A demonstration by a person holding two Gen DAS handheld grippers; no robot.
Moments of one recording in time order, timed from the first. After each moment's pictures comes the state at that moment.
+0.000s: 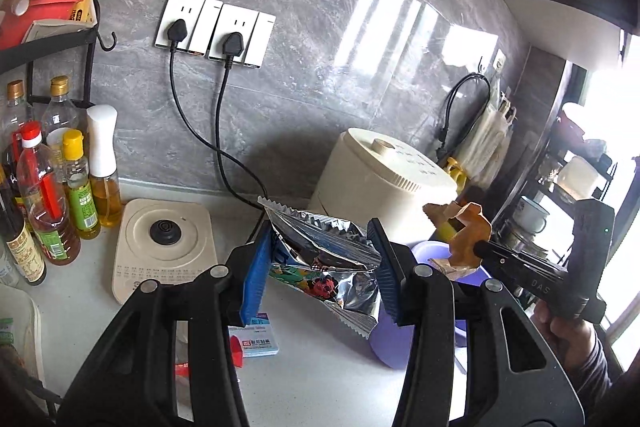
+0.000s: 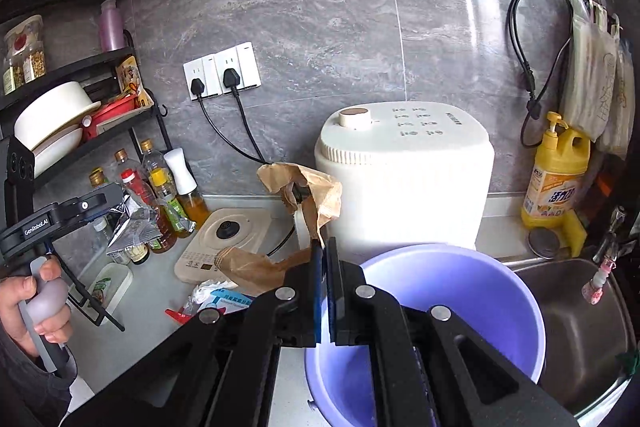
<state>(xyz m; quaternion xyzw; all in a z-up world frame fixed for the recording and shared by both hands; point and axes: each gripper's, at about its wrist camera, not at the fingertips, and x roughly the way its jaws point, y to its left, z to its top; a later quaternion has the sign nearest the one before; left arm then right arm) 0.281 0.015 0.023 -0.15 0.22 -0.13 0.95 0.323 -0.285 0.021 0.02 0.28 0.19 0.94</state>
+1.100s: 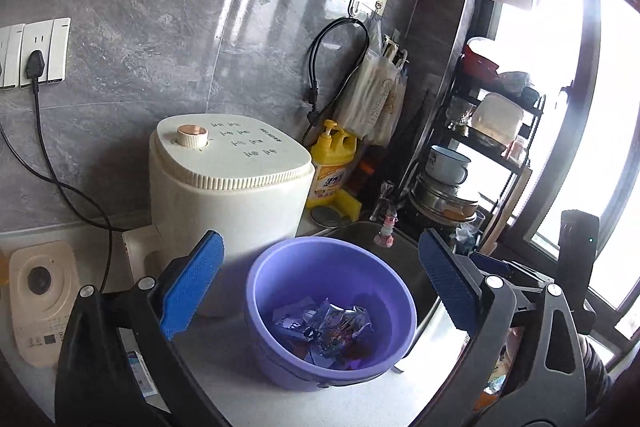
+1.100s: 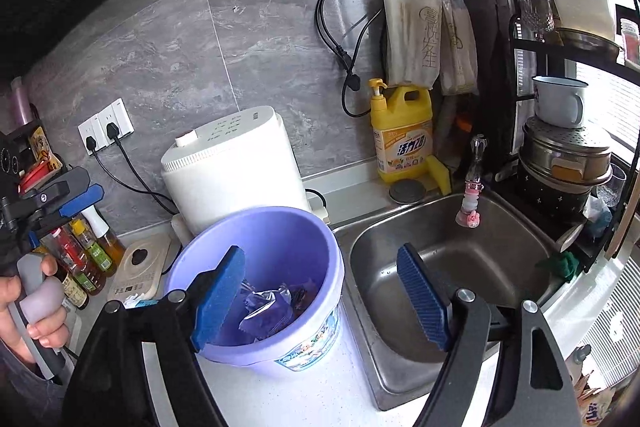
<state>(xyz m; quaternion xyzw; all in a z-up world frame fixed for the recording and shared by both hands) 0.318 -0.135 0.042 -0.08 0.23 -0.29 0.92 0.257 -0.415 0.016 0.10 0.27 0.02 0.96</state>
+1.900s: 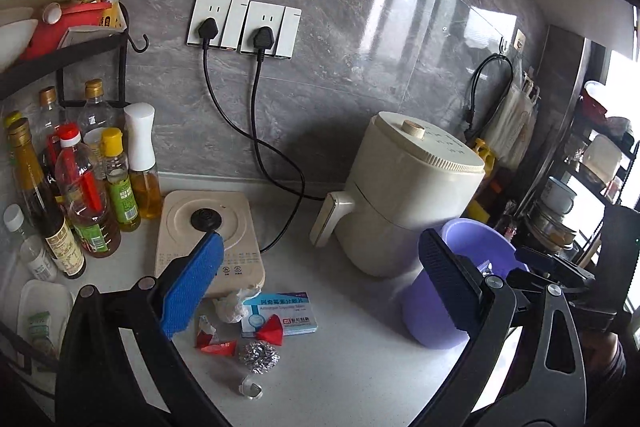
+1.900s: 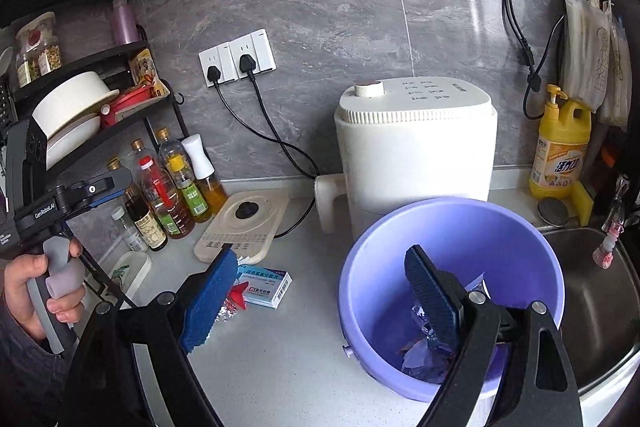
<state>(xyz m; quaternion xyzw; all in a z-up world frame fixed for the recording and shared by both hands) 0.255 0.034 0.015 -0.12 0.25 -0.06 0.96 0.286 -0.259 0.009 0.03 0.30 0.23 0.93</state>
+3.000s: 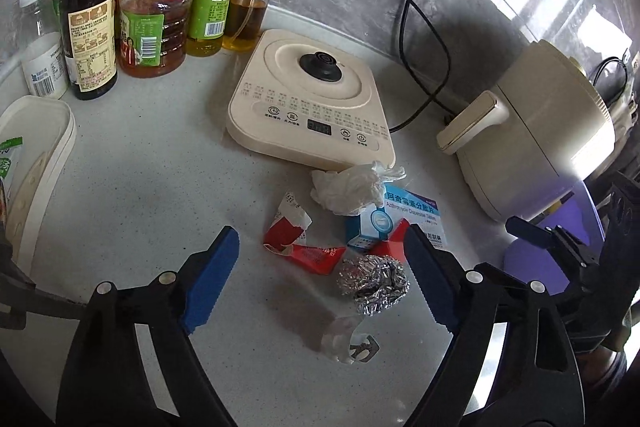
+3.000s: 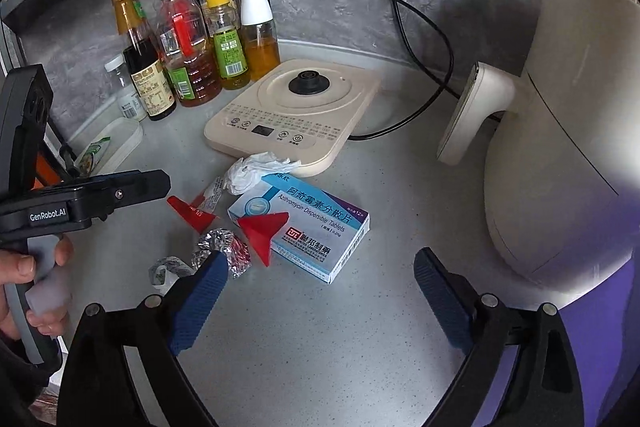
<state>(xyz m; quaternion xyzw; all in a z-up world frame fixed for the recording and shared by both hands) 0.281 0.104 -0.160 -0.24 0.40 0.05 0.88 0.362 -0.095 -0.140 -0.15 0.43 0.31 0.84</state>
